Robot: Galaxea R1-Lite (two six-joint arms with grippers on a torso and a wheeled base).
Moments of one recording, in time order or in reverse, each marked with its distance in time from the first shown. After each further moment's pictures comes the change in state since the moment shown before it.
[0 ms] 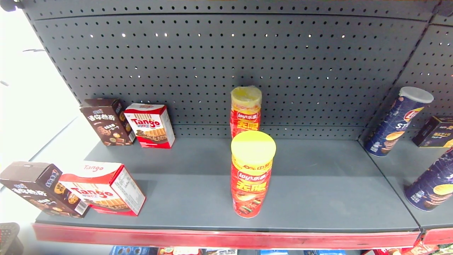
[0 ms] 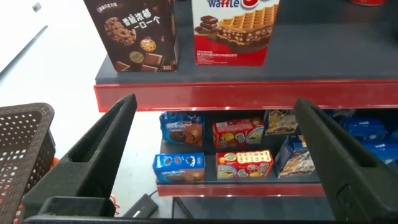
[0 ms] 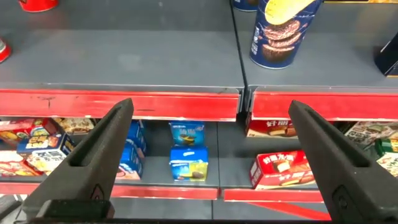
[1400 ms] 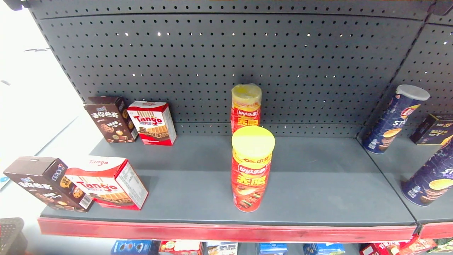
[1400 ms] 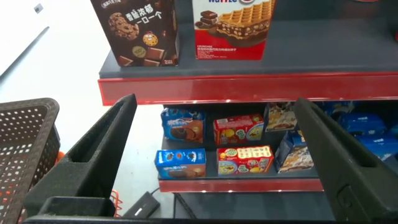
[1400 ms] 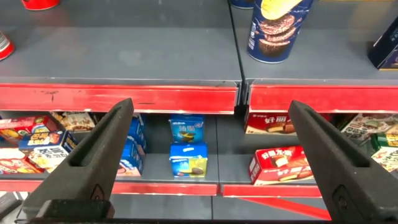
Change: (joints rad) left arm 0.000 0.000 0.000 0.000 -0.008 0.010; right arm 0.000 -0.001 0.000 0.000 -0.004 0.001
